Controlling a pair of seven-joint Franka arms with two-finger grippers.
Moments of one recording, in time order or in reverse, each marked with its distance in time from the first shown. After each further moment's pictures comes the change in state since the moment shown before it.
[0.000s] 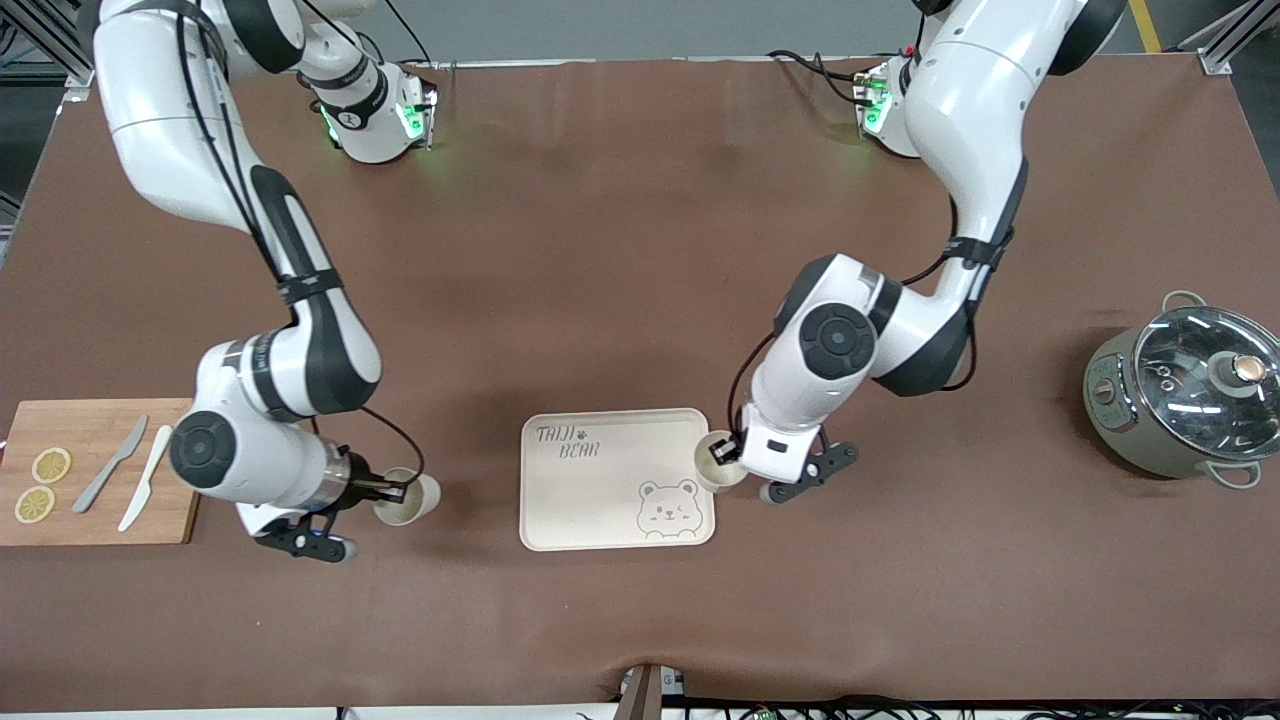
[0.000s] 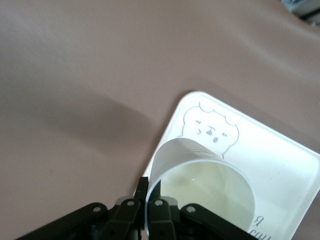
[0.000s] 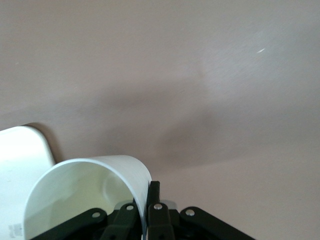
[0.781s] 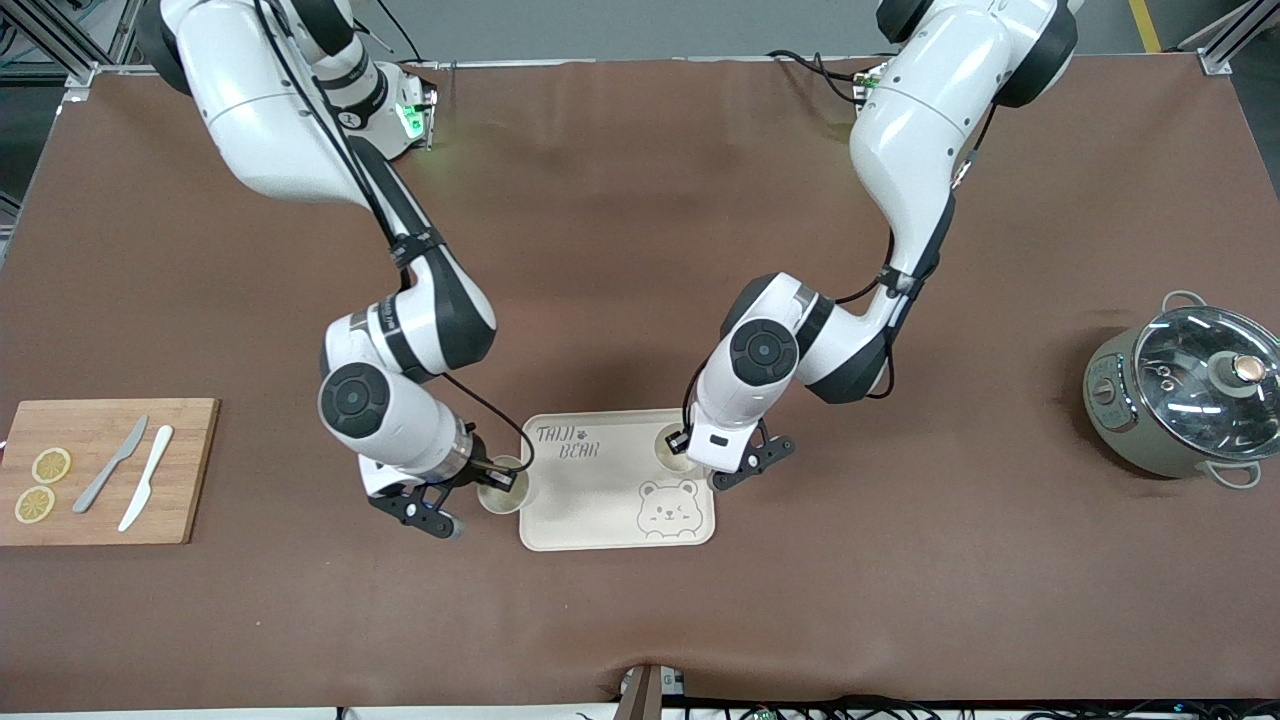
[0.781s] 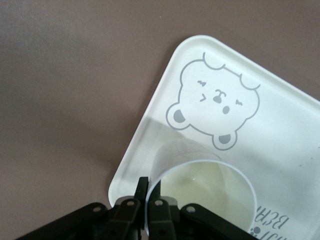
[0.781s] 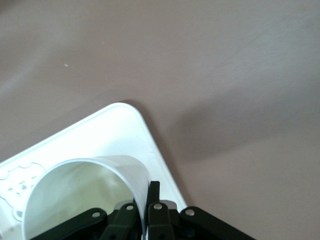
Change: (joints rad) left arm -0.063 0.114 0.000 0.005 -0.001 0.078 -0.046; right arm 0.190 0.024 -0.003 0.016 0.000 0.146 0.358
